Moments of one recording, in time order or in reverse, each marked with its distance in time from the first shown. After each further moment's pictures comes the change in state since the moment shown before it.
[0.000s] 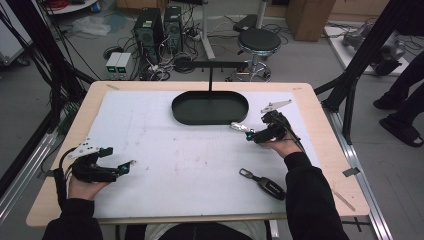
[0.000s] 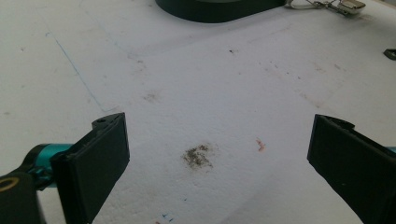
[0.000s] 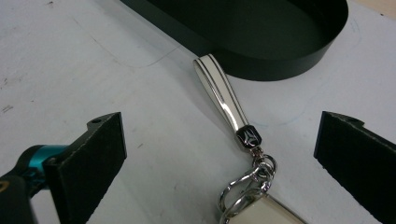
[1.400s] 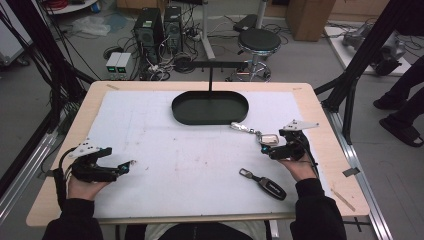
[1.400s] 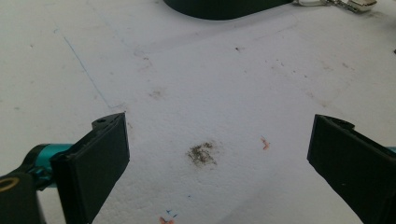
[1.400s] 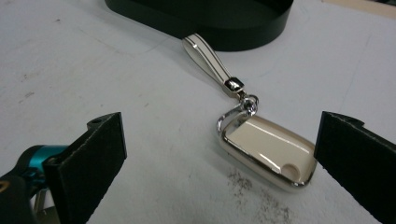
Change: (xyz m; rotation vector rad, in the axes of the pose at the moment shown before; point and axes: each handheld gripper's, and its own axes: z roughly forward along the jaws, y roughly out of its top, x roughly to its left) left arm -0.002 0.001 0.000 0.013 0.026 -0.007; right arm 0.016 -0.062 -0.047 -0.157 -0.085 0.107
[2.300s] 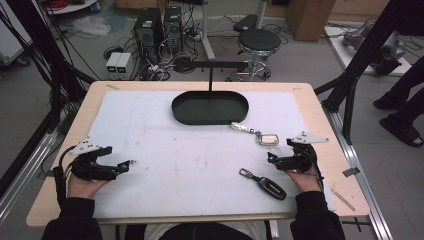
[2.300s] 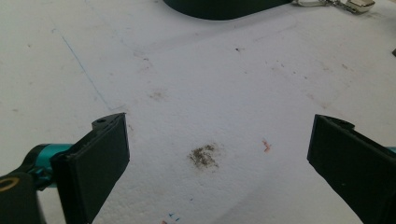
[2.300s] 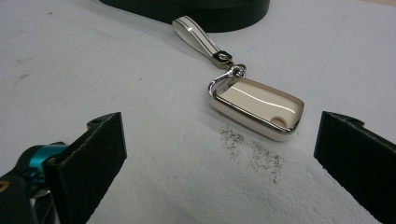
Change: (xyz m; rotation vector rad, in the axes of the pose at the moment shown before) left arm 0.003 0.003 0.001 0.010 -0.003 -0.005; right arm 0.002 -0.037 -0.018 -0.042 -0.057 0.039
